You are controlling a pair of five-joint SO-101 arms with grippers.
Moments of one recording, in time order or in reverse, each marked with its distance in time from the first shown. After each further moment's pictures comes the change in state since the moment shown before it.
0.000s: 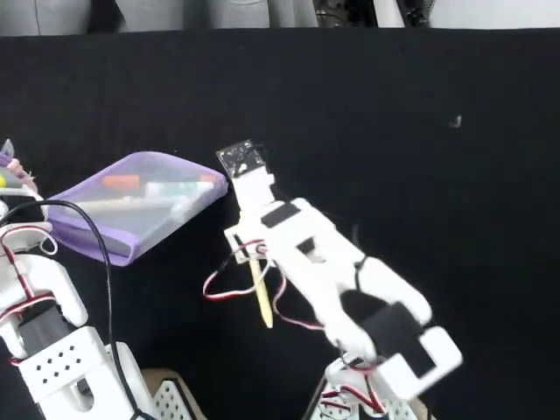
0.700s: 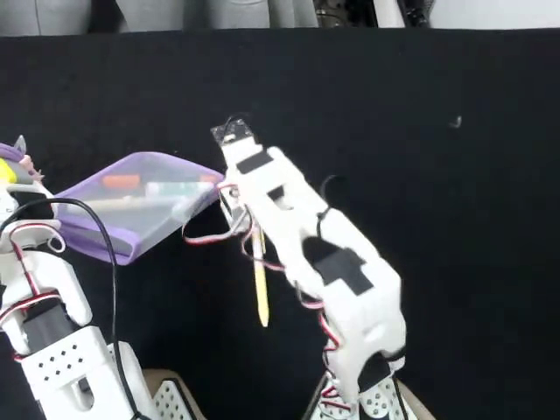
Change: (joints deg) left arm 3.0 0.0 0.0 0.0 0.0; right arm 0.6 28.8 -37.4 24.5 -1.7
